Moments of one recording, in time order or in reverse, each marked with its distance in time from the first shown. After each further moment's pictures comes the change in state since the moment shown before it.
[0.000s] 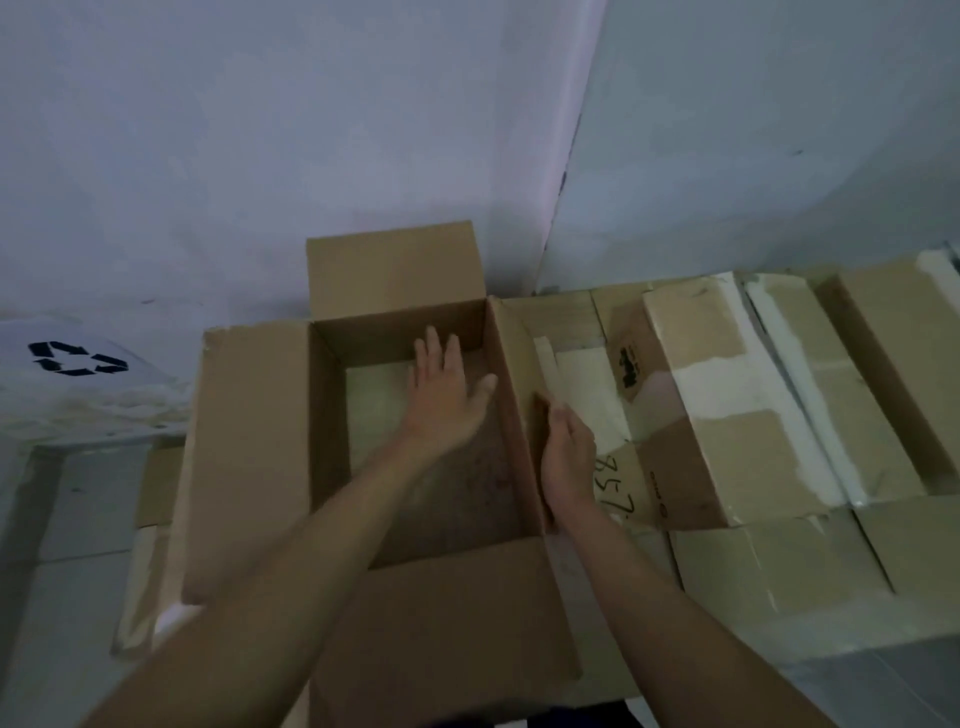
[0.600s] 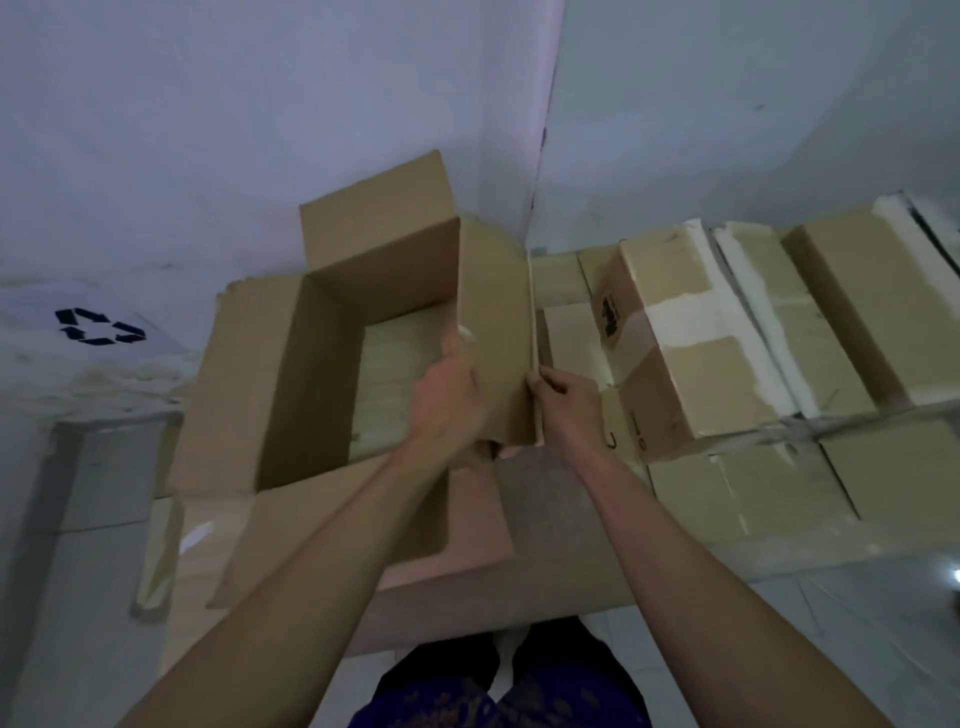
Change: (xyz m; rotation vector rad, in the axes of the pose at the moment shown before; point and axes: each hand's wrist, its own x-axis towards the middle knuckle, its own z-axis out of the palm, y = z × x) left_hand -0.117 0.034 0.007 -0.126 0.234 0.064; right_hand -0.040 0.000 -0.042 -0.080 -0.094 -0.023
